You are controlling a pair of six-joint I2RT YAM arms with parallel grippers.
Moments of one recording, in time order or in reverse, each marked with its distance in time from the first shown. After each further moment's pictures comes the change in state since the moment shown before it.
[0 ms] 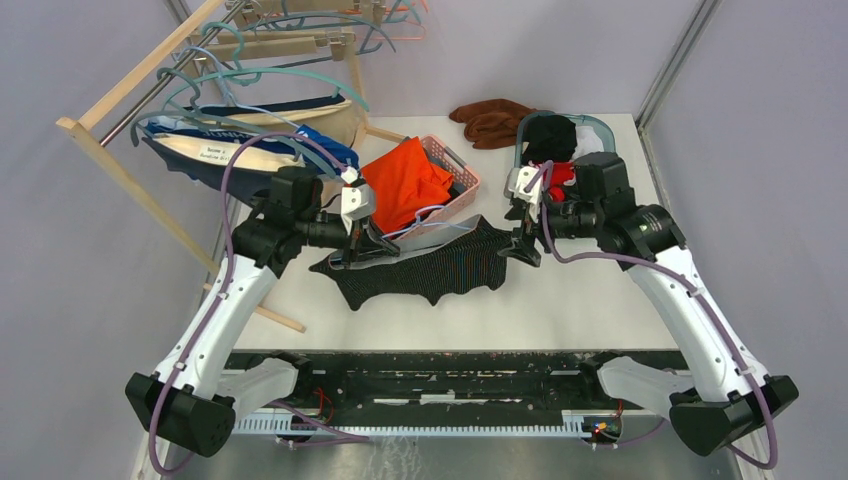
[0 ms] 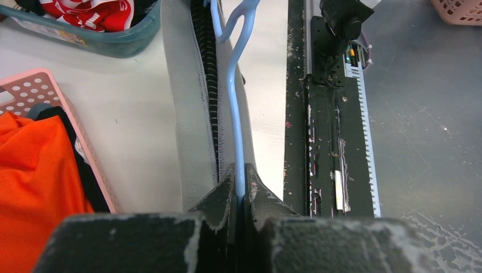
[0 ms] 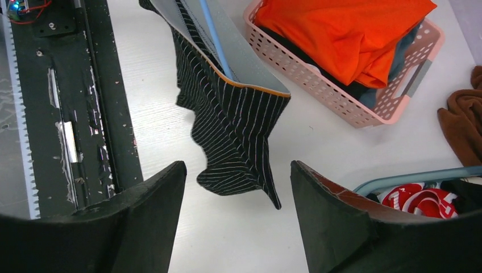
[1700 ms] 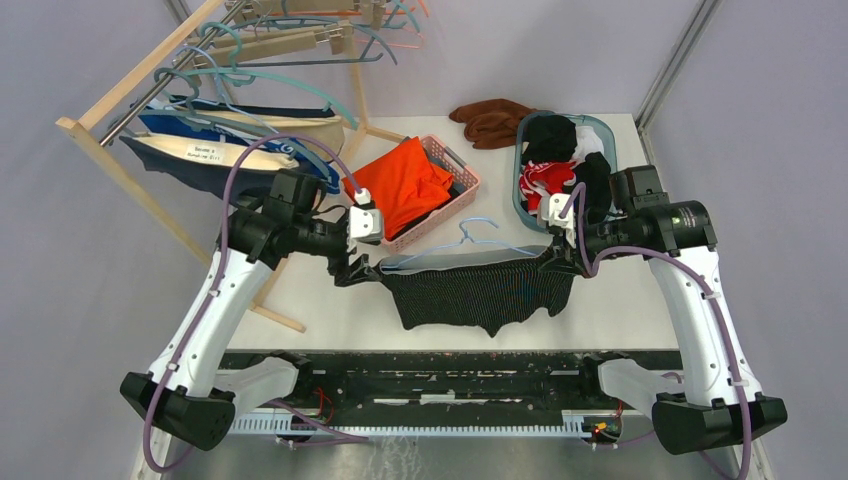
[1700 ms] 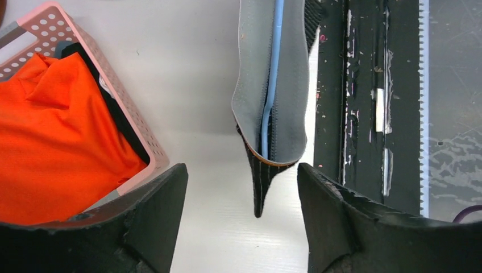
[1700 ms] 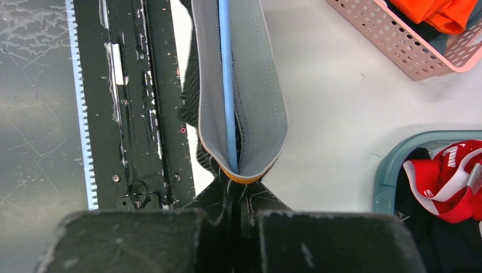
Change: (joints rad) left arm -0.031 0.033 0.150 -0.411 -0.264 0.404; right arm -0.259 -0.004 0.075 -0.567 -0.166 -0.492
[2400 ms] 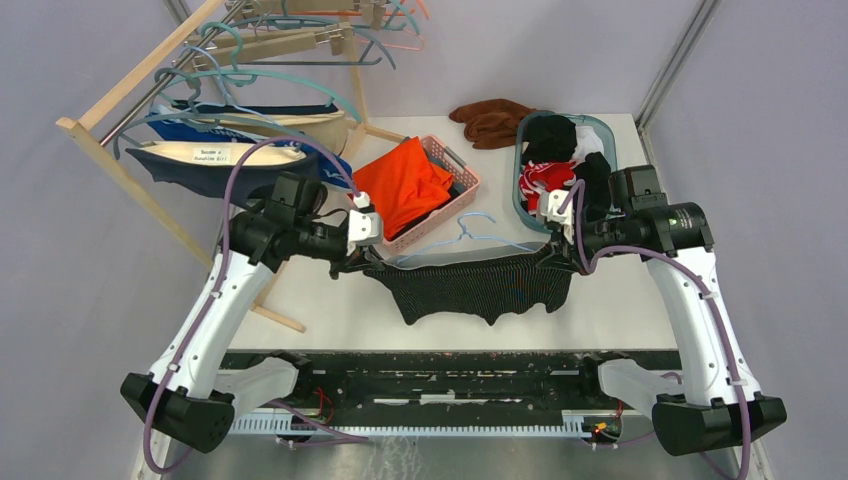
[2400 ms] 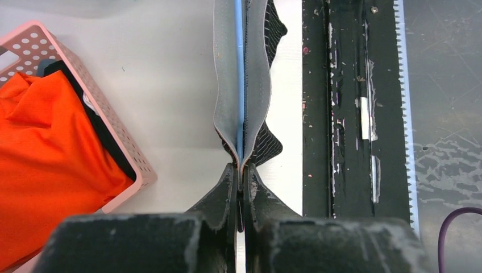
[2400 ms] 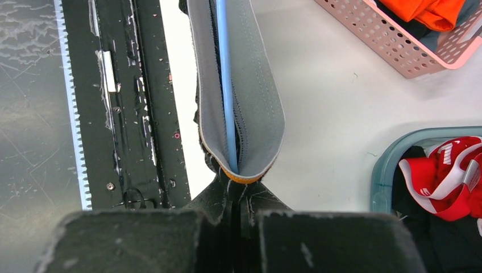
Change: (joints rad) left arm 0.000 -0.005 -0.033 0.010 0.075 0.013; right arm 0.000 -0.003 -0.024 0.065 -0.003 0.052
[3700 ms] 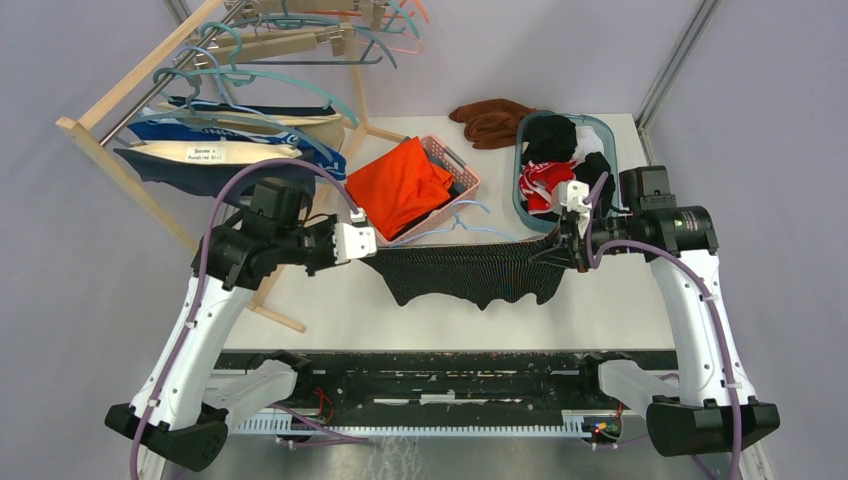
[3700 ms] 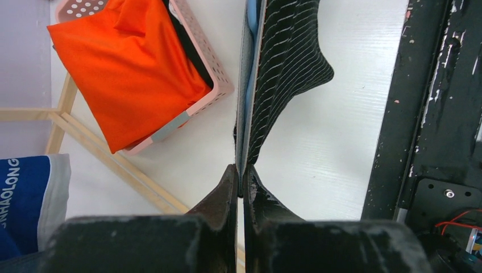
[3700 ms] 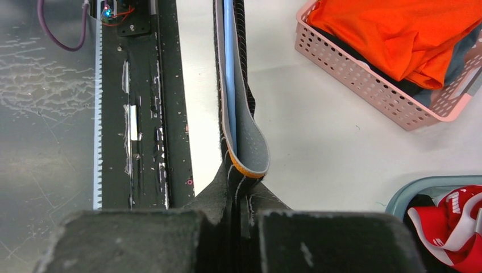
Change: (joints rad) left arm -0.011 -0.102 0.080 -0.090 -0.439 0.114; right arm -0.076 -0.020 -0.032 0.060 -0.230 0.023
